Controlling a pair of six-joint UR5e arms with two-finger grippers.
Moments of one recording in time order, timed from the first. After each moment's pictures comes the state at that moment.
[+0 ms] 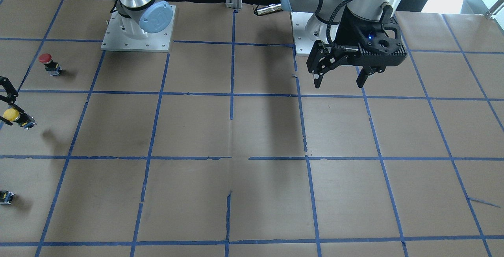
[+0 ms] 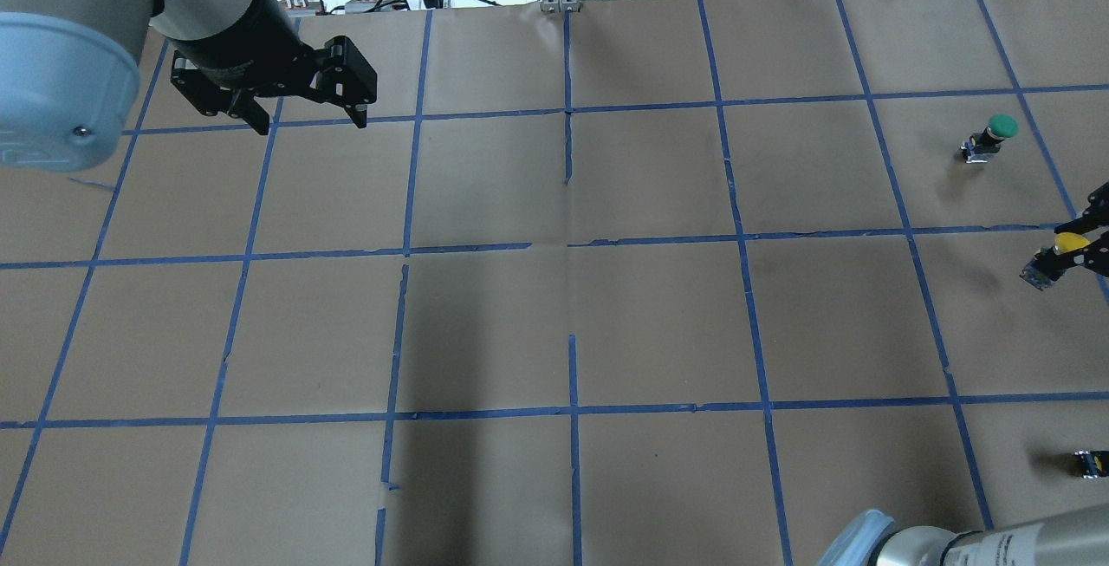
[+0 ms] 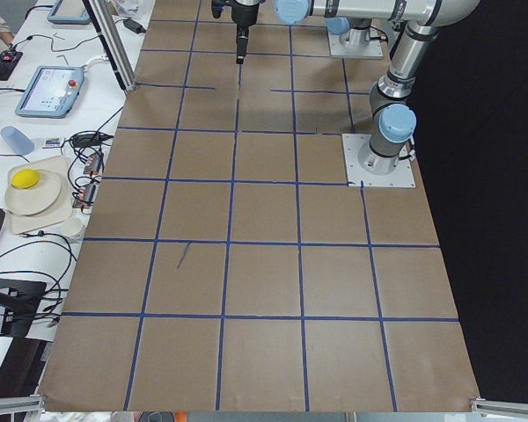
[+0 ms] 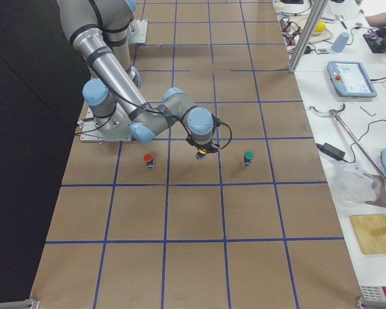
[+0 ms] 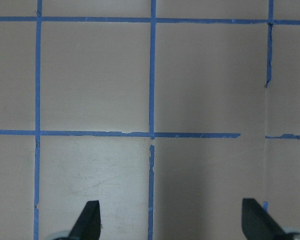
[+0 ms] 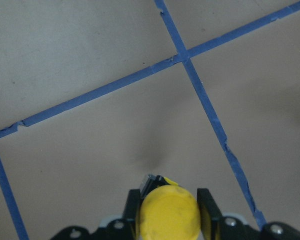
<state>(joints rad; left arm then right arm) -1.61 -1.57 -1.58 -1.42 1.58 -0.07 0.72 -1.36 1.91 -2.00 -1.31 -2.08</state>
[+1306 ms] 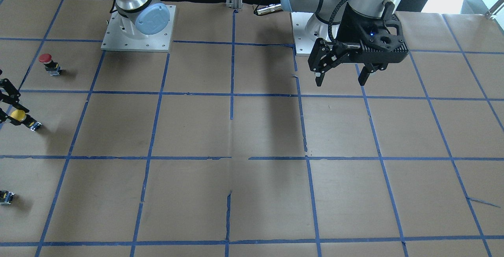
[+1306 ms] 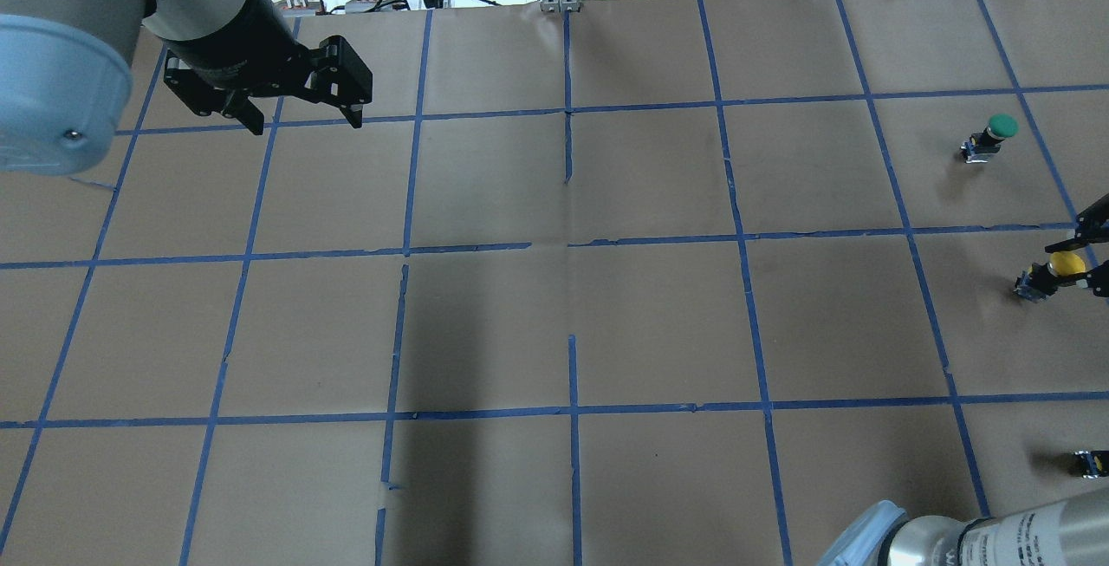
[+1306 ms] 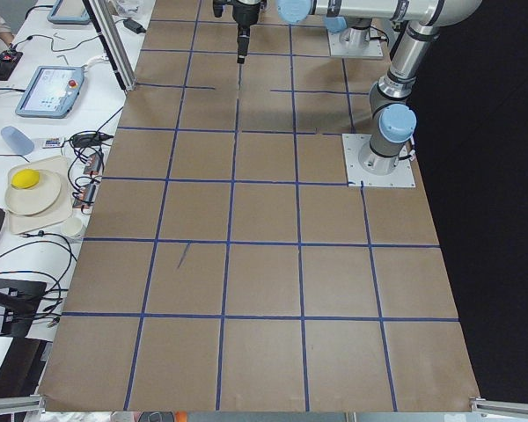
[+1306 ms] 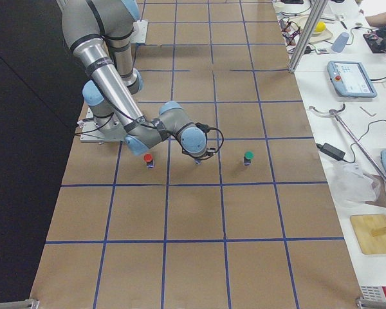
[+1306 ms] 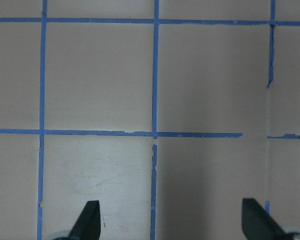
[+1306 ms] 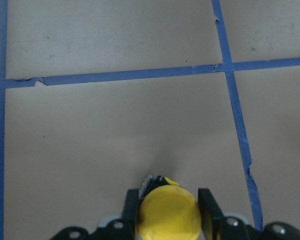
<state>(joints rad) -1.60 -1.56 -1.58 -1.42 1.59 -0.06 0.67 -1.30 1.92 -1.97 -1.26 -2.42</state>
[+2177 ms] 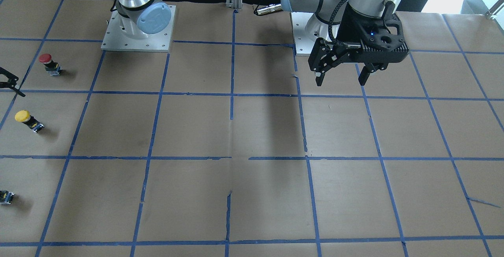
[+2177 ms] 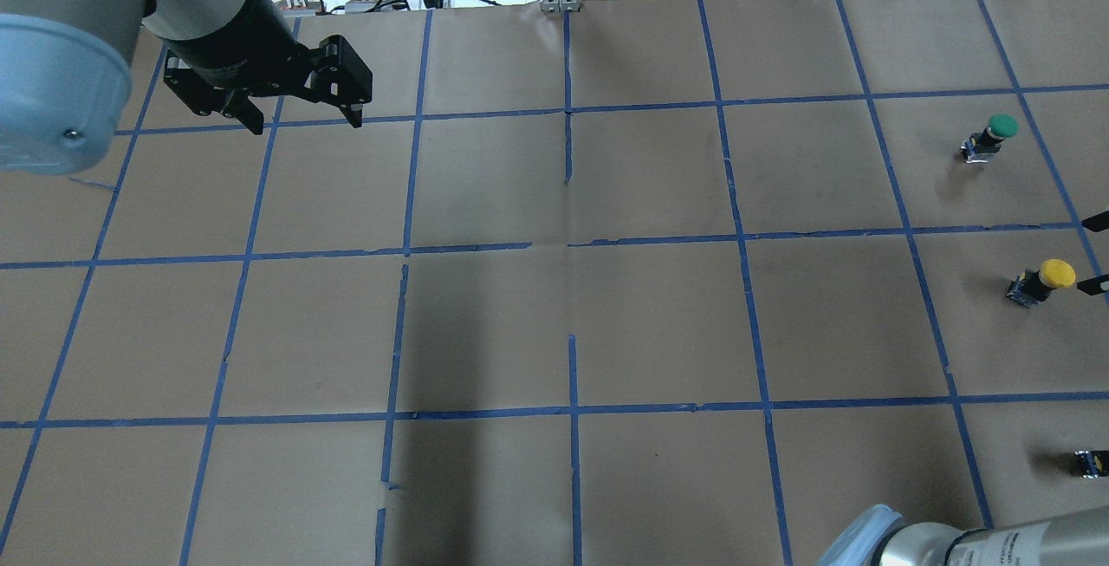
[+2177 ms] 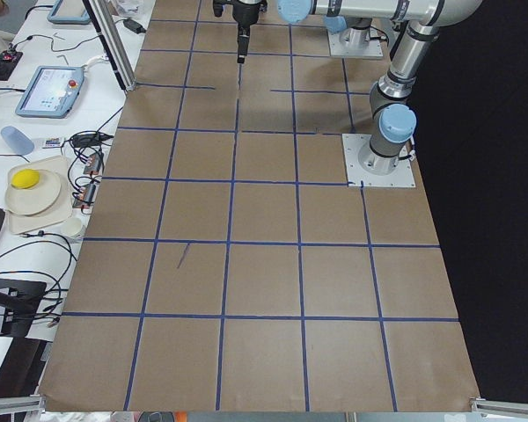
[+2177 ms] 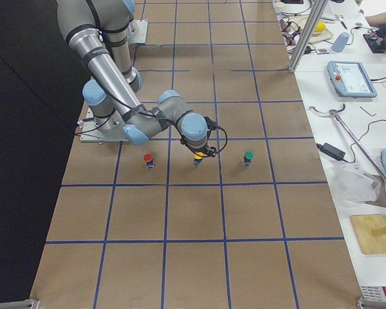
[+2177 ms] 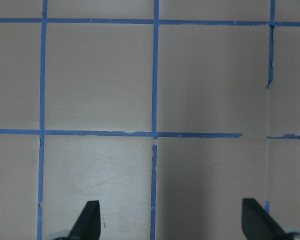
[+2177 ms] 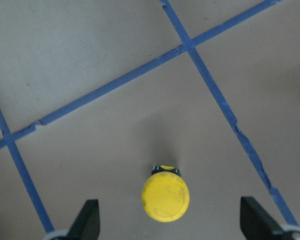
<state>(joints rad) -1.60 -1.56 -1.58 -1.42 1.59 -0.07 0.71 -1.41 1.91 -1.95 -1.35 -1.92</state>
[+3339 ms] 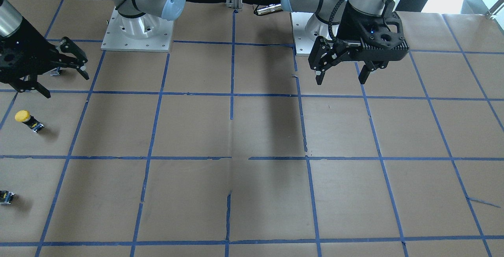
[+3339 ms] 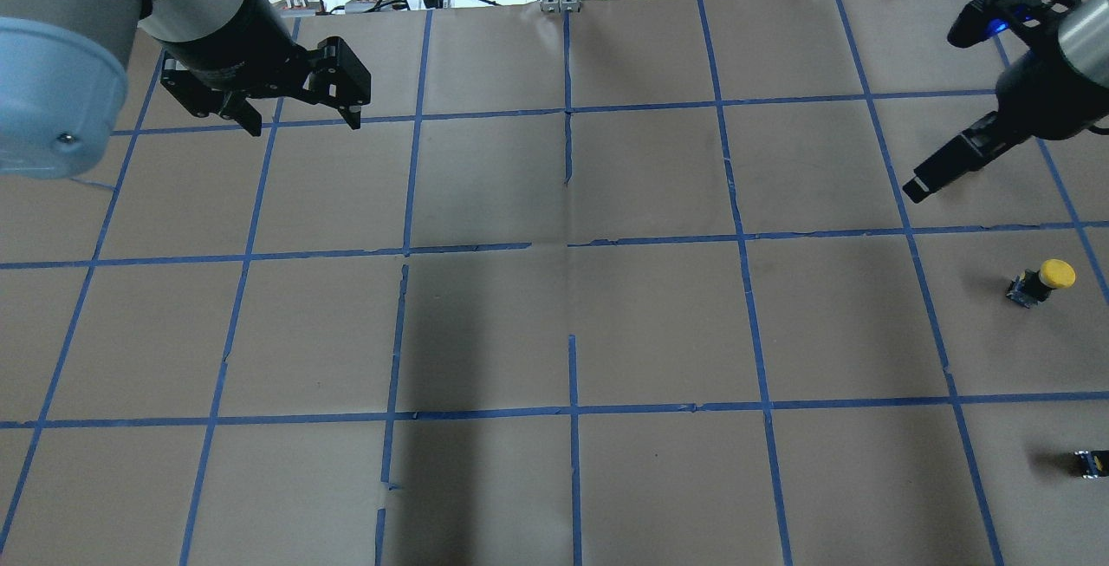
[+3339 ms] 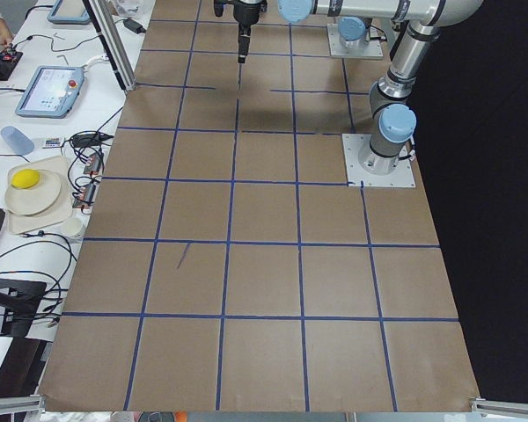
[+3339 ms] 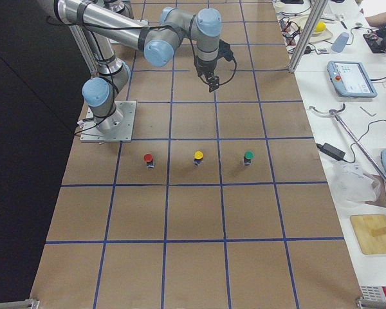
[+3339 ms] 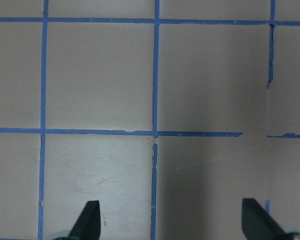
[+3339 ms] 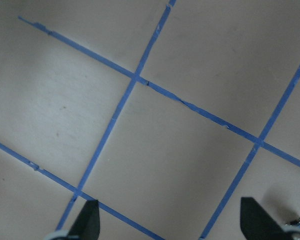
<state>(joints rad) -1.60 -1.55 -1.59 -1.42 1.59 -0.07 1.24 -1.63 1.76 -1.67 -1.41 -0.78</state>
